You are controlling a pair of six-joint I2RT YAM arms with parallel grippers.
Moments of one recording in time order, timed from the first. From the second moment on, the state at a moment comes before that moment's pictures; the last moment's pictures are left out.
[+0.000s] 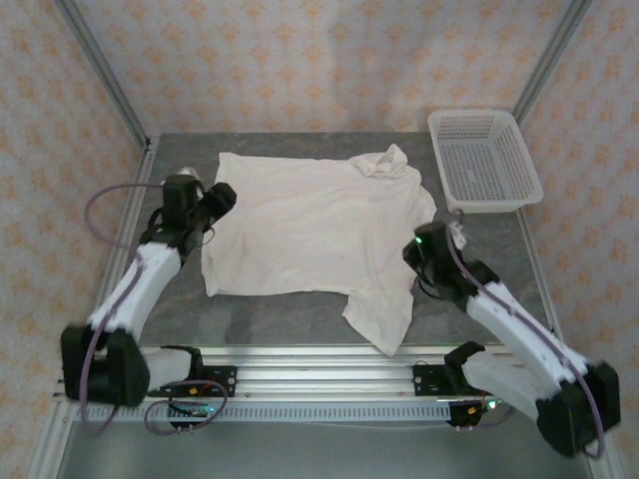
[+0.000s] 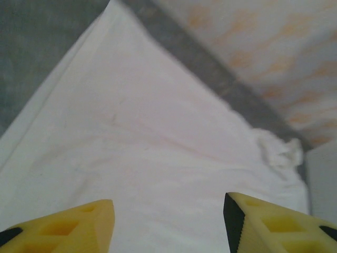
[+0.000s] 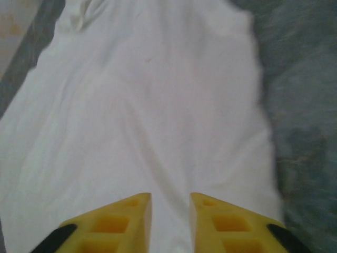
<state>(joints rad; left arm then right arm) -0.03 1.14 0.87 -0.27 0.09 -0.74 0.46 0.89 0.65 -0.61 0.23 1.14</state>
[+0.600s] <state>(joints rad) -0.05 0.82 0.75 -0.72 0.00 -0.70 0.82 0.78 0.43 -0.90 -0.08 1.27</state>
